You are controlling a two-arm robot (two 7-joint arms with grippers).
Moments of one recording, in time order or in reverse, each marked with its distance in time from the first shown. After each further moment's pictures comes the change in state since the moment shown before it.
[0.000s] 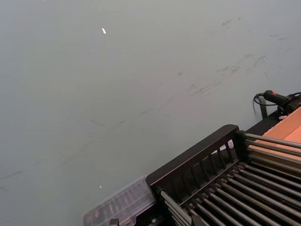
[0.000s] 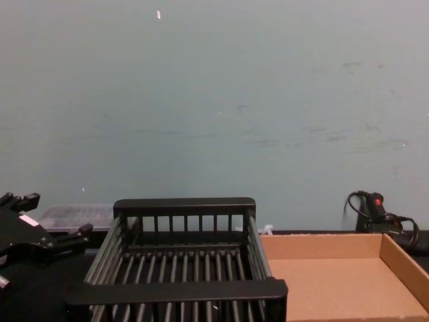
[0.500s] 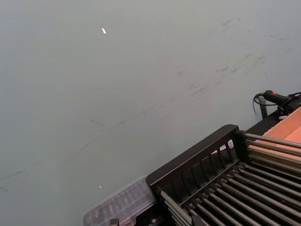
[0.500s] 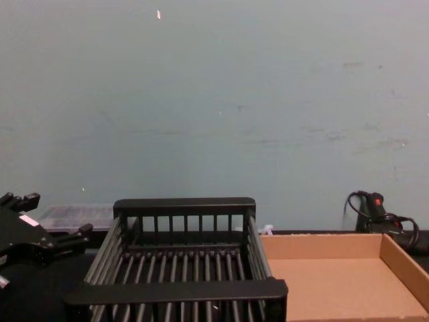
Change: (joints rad) left arm 0.000 0.000 0.000 0.000 0.000 0.000 0.000; right arm 0.003 -0.031 0.015 0.024 -0.034 0.013 0.028
